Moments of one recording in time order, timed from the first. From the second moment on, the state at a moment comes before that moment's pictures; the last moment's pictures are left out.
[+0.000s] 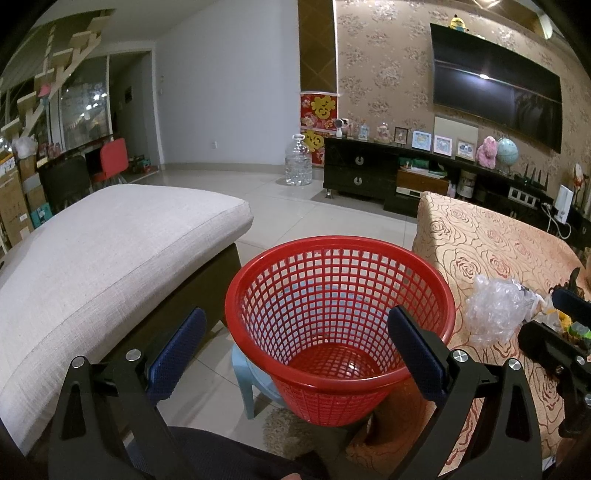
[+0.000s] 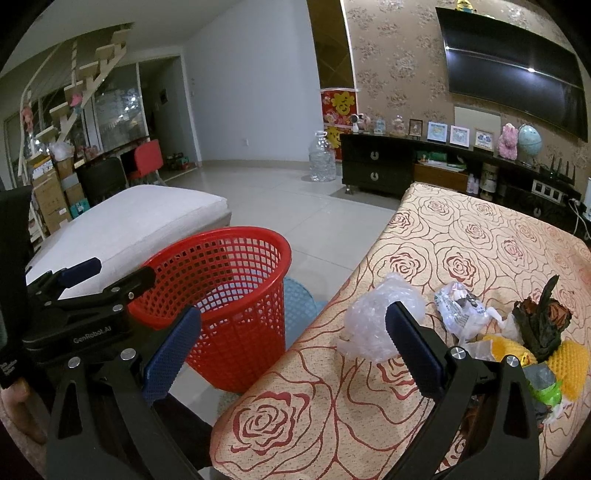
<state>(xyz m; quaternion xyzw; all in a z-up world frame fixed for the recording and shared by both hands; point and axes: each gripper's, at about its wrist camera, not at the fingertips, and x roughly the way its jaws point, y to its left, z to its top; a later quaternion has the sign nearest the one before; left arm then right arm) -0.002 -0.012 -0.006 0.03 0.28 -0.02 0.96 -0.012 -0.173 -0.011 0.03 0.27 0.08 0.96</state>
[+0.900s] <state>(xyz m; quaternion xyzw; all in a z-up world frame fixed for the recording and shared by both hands) -0.003 -0.026 -0.004 0.04 0.29 -0.05 0.96 -0.026 -0.225 -0.004 0.06 0.27 0.02 0.96</state>
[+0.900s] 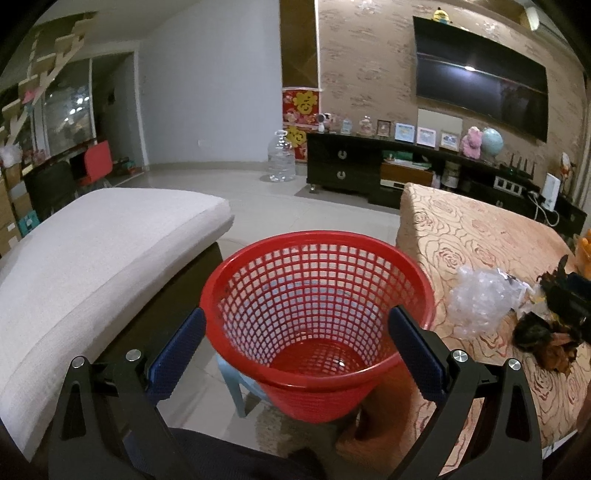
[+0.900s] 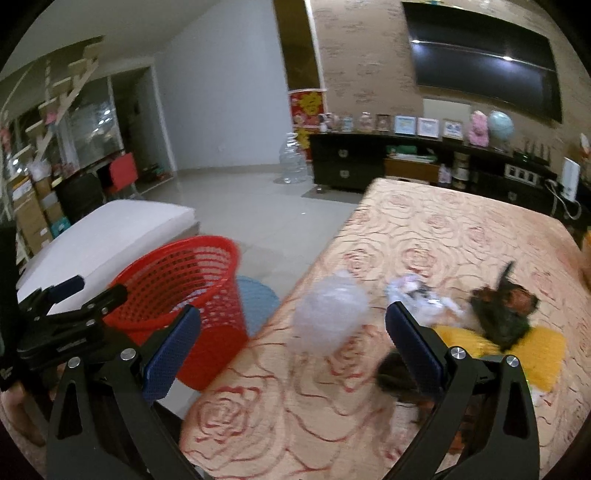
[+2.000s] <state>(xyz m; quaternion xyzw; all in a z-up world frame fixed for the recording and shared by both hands) 0.061 -0.242 -0.056 0.14 0.37 -0.27 0.88 -0.093 -0.418 -0.014 0.20 0.26 -0.20 0.92</state>
